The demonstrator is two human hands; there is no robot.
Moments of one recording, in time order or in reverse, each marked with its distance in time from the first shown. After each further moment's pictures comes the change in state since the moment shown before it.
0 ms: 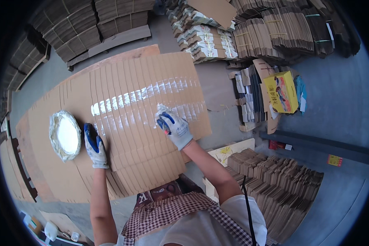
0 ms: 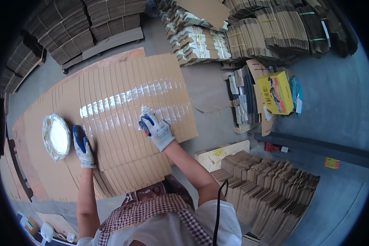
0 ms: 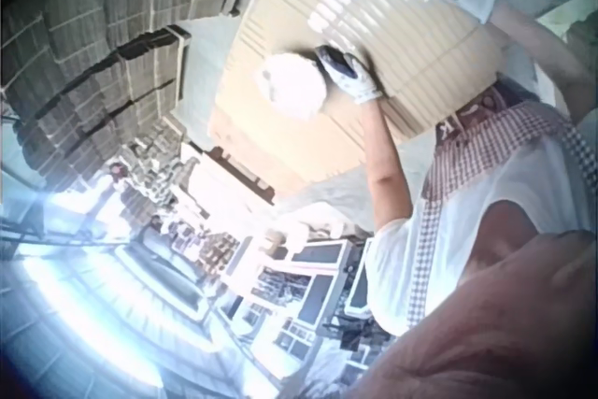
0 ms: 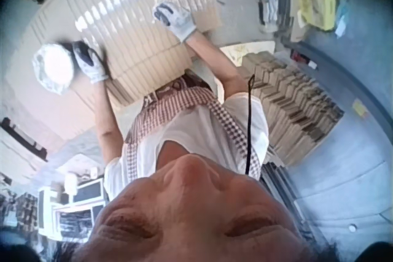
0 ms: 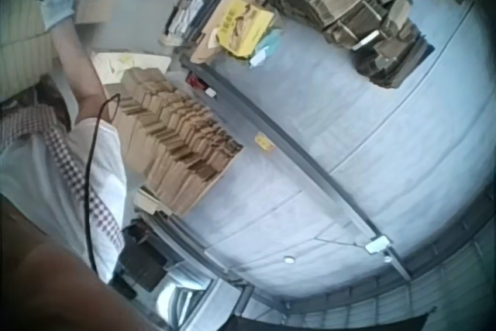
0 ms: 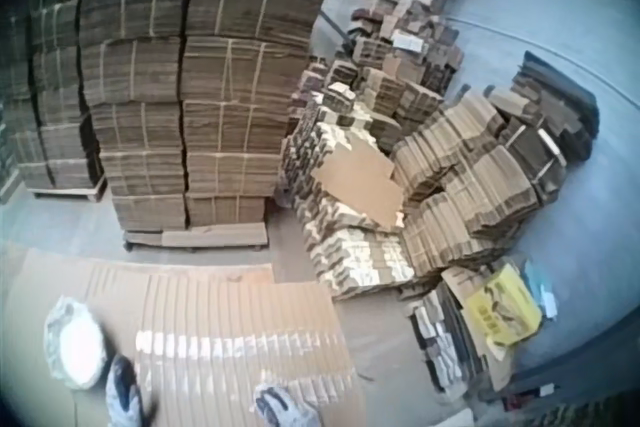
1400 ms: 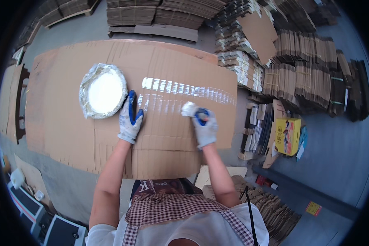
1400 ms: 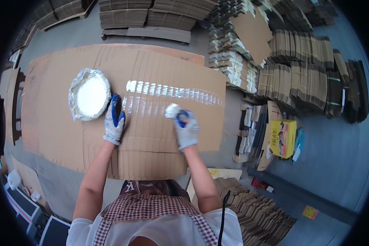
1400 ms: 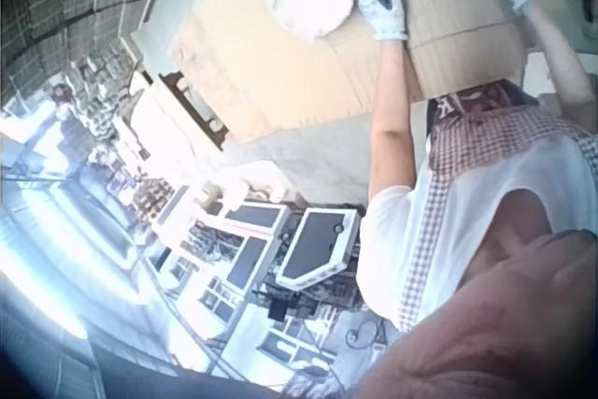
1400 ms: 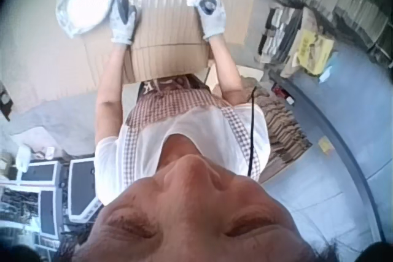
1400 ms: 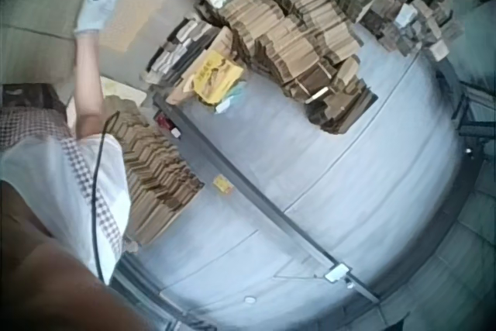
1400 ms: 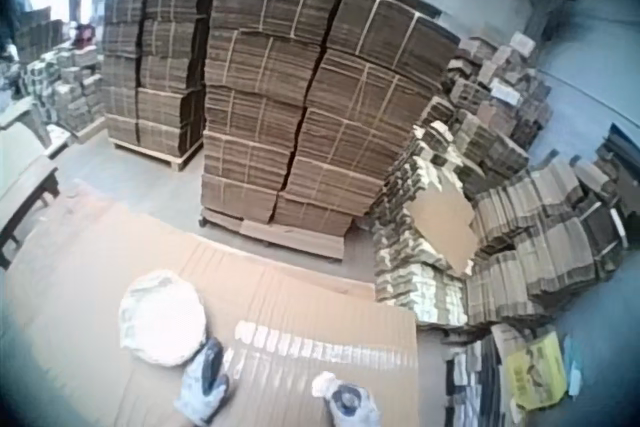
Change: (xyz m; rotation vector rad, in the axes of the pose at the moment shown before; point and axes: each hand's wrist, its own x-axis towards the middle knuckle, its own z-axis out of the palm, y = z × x) left_hand -0.002 -0.006 -0.012 -0.106 0.086 -0.060; right_hand 0.042 -0.103 0.008 0.246 0.033 0.292
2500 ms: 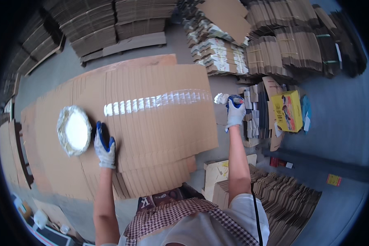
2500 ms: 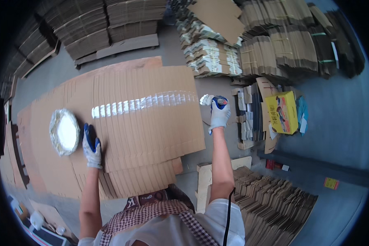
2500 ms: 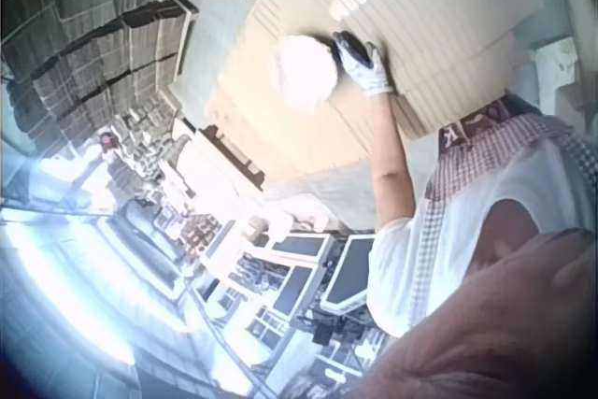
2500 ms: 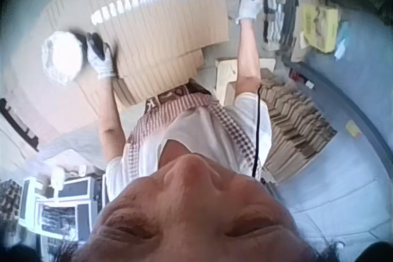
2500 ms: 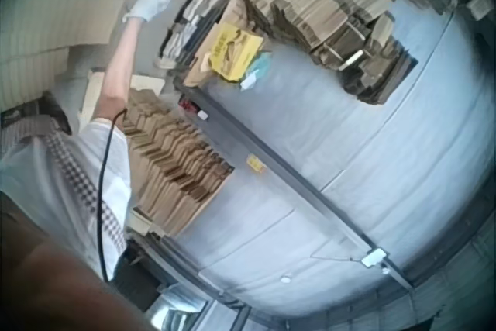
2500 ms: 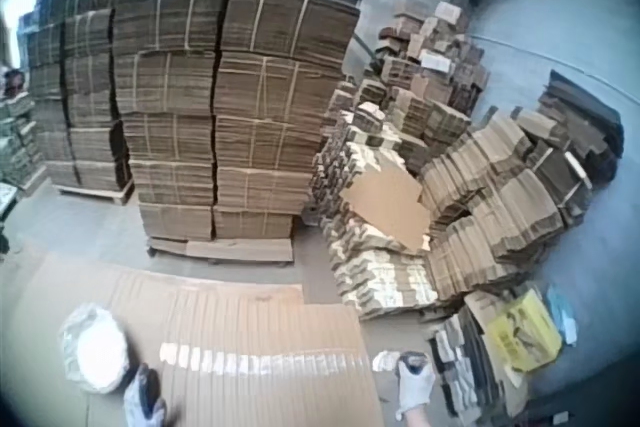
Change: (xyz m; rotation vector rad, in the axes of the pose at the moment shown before) left_hand 0.005 0.012 0.011 0.104 -0.047 0.049; right_hand 0.099 0.206 -0.133 -0.045 0.502 0.364
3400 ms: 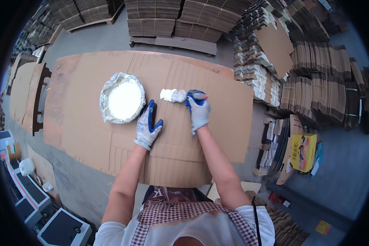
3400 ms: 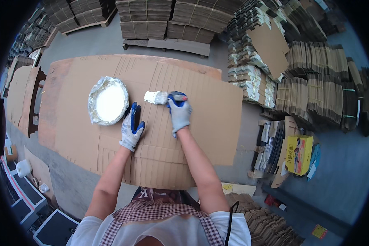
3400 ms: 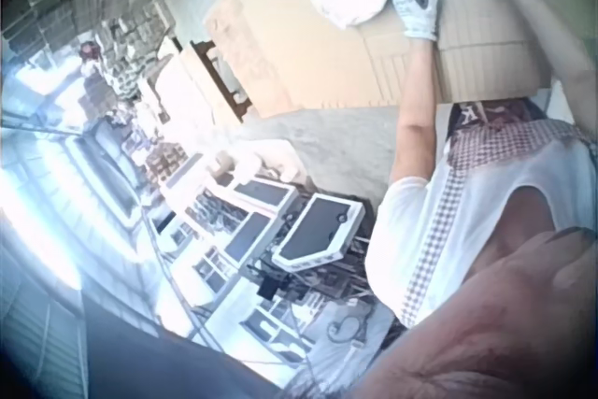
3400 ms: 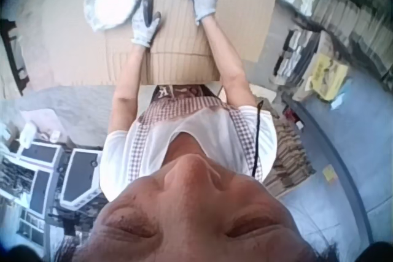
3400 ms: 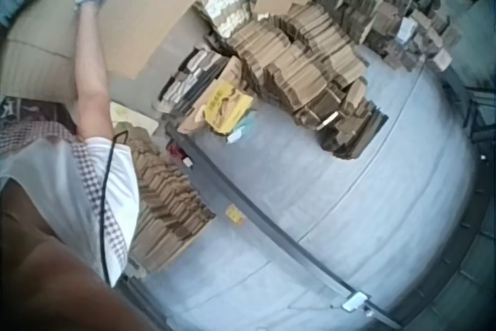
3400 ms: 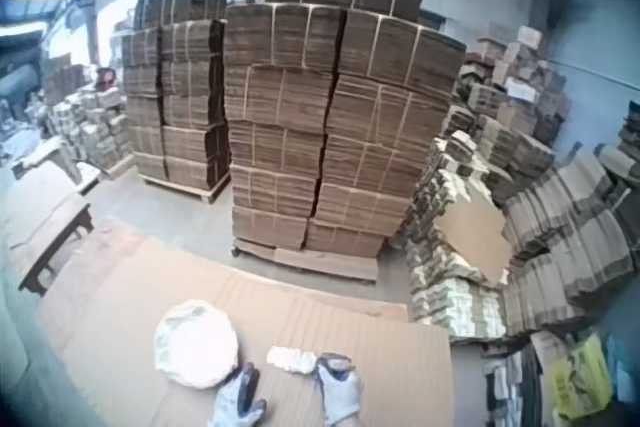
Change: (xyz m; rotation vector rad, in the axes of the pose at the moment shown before) left_hand -0.001 -0.001 -0.016 0.040 -0.011 -0.020; right_hand -0.212 -0.233 0.151 0.497 -0.582 -0.014
